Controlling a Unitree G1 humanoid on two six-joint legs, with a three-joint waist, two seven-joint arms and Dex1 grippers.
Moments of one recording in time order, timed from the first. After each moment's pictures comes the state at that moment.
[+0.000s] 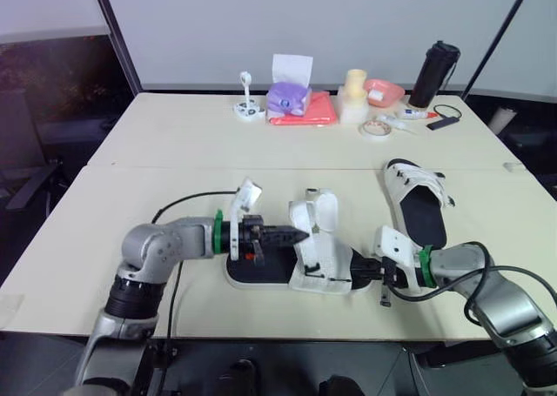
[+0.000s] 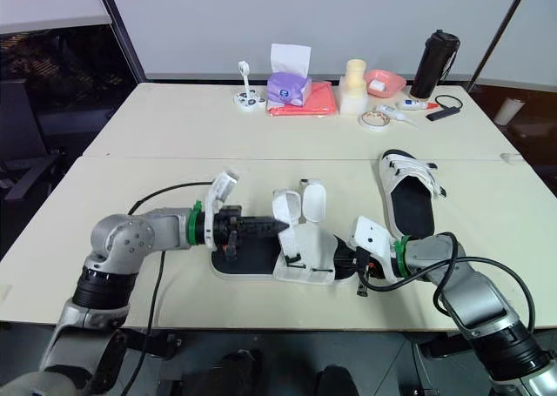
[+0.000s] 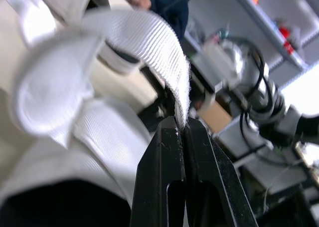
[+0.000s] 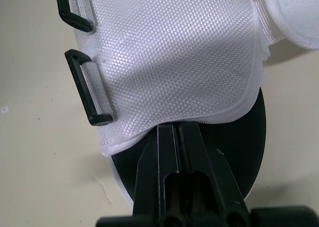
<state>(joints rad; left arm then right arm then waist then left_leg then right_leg) -0.63 0.37 -0.02 -0.03 -0.90 1.17 -0.83 -0.19 -0.83 0.15 -0.23 0.20 0.40 1.04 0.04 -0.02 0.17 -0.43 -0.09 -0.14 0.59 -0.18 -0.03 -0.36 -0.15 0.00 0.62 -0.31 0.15</state>
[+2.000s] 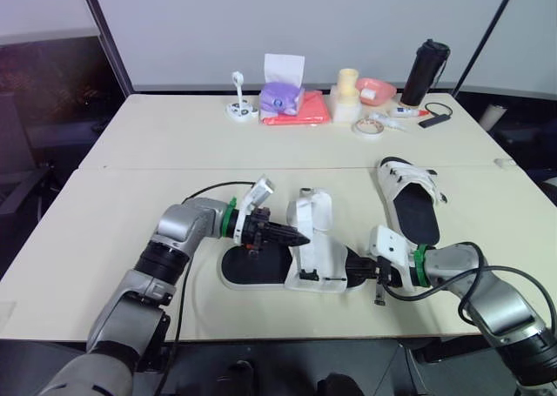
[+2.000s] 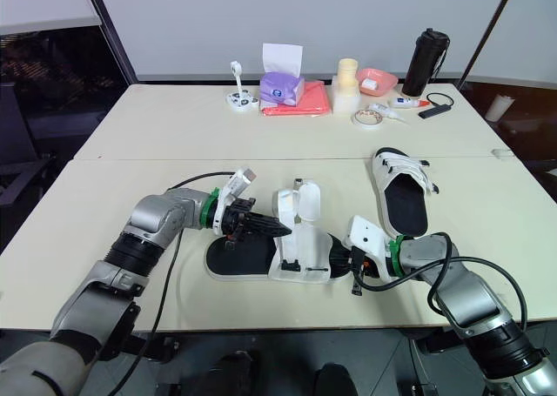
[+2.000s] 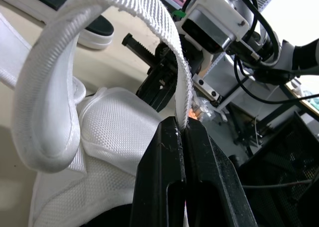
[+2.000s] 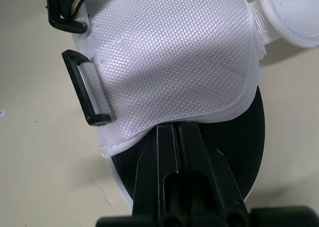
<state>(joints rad) -0.81 0.37 -0.28 0.36 -0.47 0.74 -1.41 -0.20 -0.82 0.17 -0.23 0.20 0.38 1.02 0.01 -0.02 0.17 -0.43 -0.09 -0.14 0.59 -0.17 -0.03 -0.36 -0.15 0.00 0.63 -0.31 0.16</state>
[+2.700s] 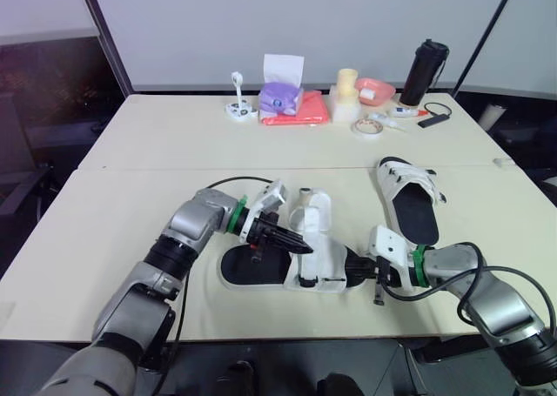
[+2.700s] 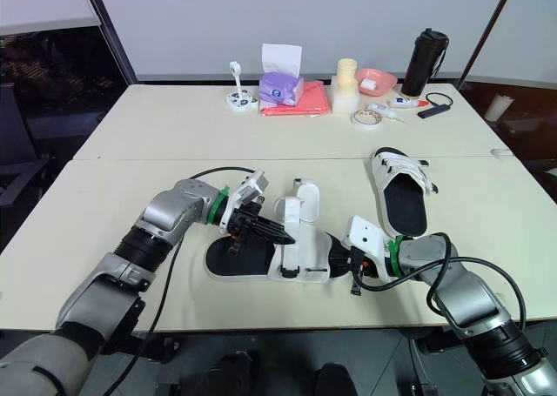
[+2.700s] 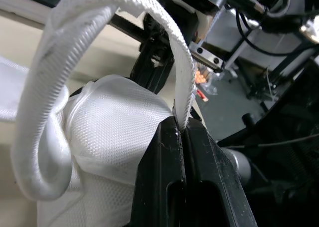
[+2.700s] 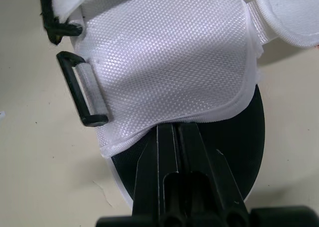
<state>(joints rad) -0.82 0.36 -0.37 0.35 -0.33 0.56 -1.48 -0.20 -0.81 0.18 -0.23 0.20 0.38 1.00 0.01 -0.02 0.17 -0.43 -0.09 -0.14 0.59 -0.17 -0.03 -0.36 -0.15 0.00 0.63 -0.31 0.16</state>
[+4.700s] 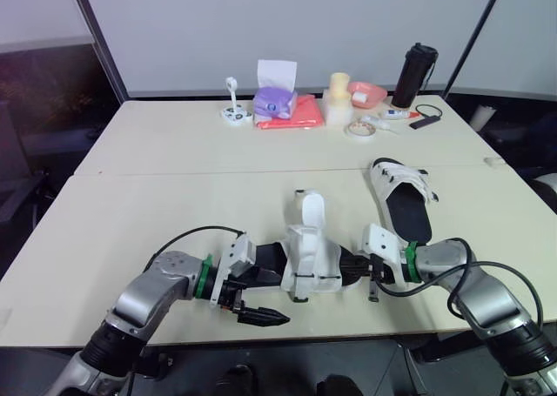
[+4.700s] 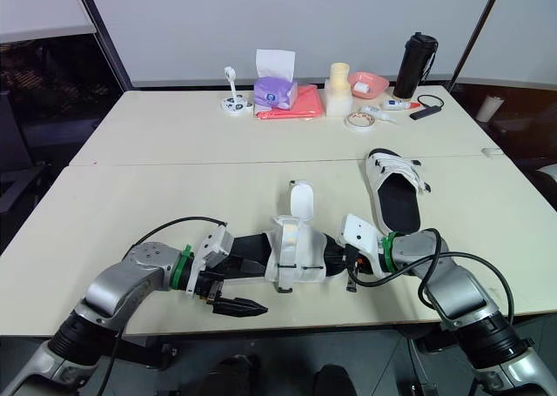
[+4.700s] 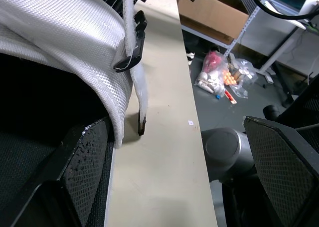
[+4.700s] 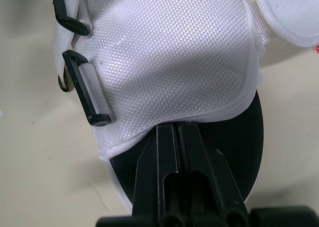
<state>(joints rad) -0.31 0.56 -0.28 -0.18 -0.43 0.58 -1.22 -0.25 -0.78 0.21 -0.16 0.17 0.35 1.03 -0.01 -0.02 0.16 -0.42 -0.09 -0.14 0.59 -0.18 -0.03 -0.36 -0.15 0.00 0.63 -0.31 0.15</state>
